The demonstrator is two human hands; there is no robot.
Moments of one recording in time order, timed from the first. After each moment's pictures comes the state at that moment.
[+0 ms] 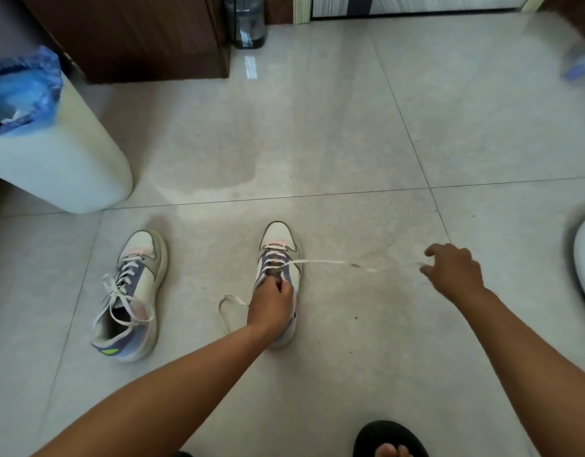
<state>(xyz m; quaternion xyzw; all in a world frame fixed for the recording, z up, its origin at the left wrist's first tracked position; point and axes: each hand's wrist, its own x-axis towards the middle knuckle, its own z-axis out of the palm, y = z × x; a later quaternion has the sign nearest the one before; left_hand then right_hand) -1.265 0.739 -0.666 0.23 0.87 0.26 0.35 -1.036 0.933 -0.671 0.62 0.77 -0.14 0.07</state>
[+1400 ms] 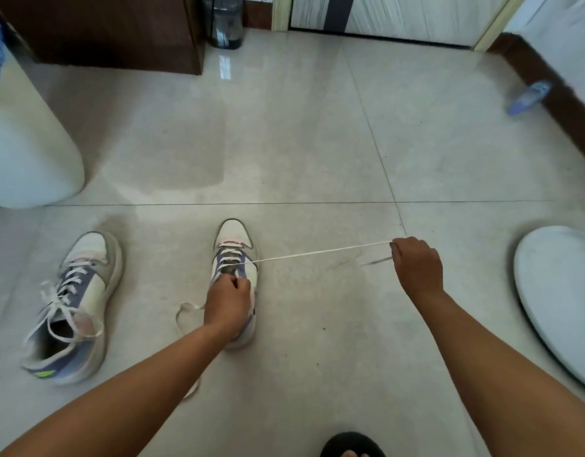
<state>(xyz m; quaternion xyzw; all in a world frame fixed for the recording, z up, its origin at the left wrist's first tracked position) -1.295 0.744 -0.676 0.19 0.88 0.32 0.30 -1.047 0.950 -0.686 0.47 0.87 0.11 -0.12</state>
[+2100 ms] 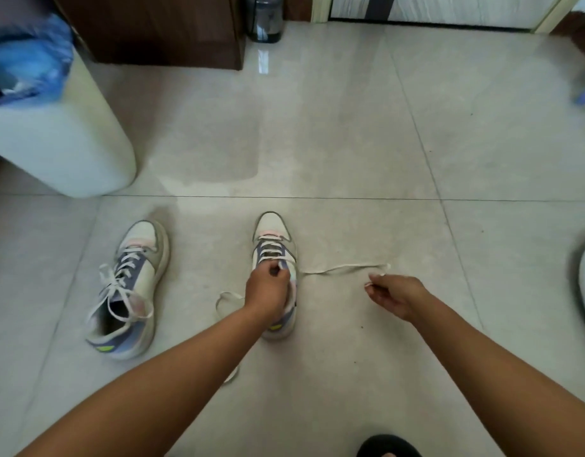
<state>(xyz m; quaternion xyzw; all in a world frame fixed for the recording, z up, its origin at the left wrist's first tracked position) -1.296 0.754 -0.680 0.12 0.80 0.42 0.40 -1.114 0.893 -0.694 0.68 0.26 -0.67 -0.14</state>
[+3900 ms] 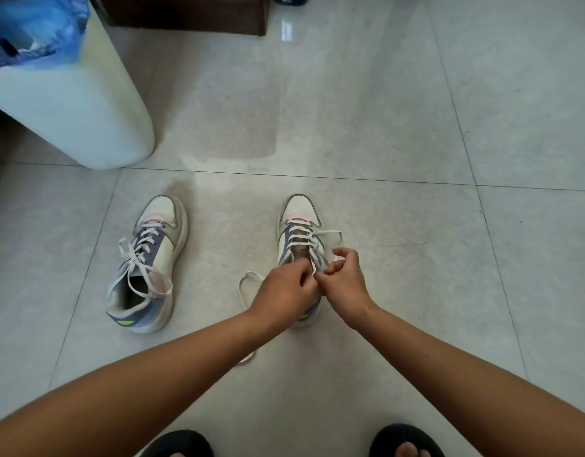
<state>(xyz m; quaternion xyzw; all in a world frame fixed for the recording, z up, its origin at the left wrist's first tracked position) -1.300 0.717 -0.651 0.40 0.81 0.26 0.34 -1.210 0.795 -0.687 0.56 0.55 -0.61 -0.10</state>
